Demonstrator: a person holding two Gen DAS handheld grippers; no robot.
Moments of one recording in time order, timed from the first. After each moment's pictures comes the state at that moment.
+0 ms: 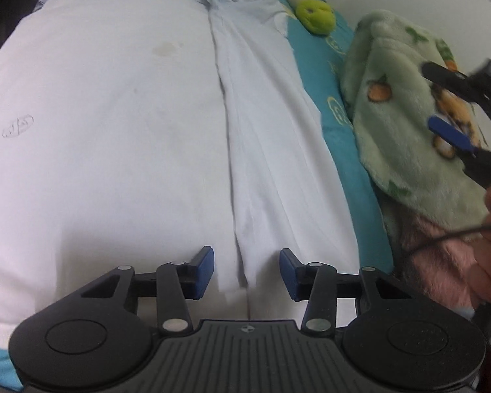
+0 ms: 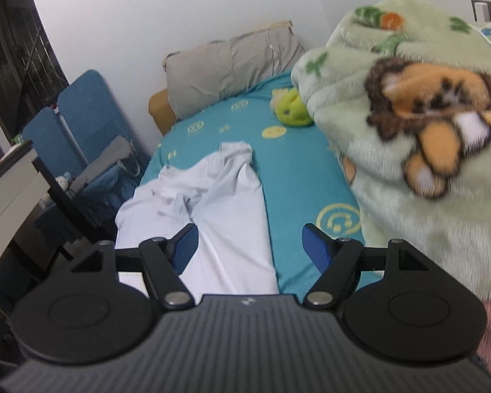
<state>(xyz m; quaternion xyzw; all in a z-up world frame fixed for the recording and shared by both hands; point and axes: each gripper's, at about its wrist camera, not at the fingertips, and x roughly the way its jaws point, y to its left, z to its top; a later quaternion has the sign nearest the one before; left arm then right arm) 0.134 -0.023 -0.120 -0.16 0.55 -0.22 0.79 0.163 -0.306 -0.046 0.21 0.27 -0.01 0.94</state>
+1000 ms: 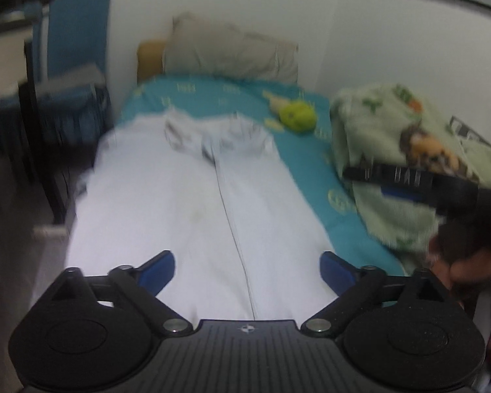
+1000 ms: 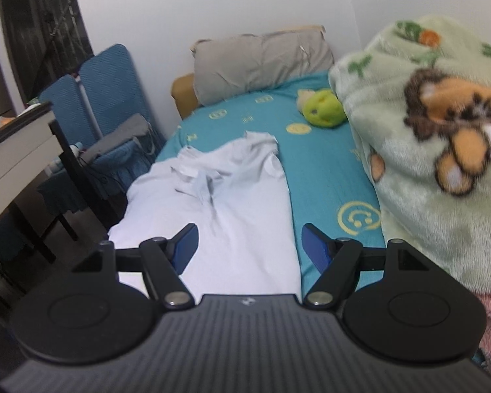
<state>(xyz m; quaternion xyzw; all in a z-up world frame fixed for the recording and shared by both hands) 0.106 -0.016 0.007 0.00 0.33 -0.17 0.93 0.148 -0.264 -0.042 0.14 0.25 0.02 0.96</state>
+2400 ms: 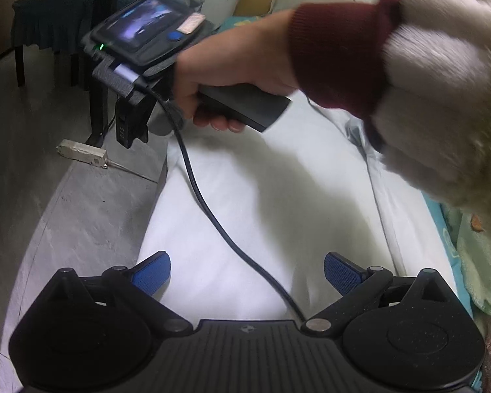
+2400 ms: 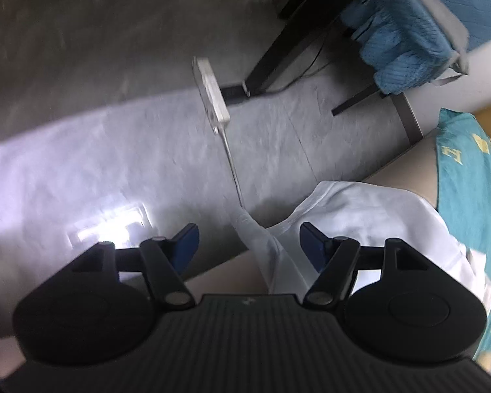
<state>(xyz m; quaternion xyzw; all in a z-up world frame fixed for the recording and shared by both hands) 0.248 0.150 -0.116 -0.14 0.45 -0.09 0.88 0.480 0.217 -0.214 -0.47 0.42 0.30 0.72</state>
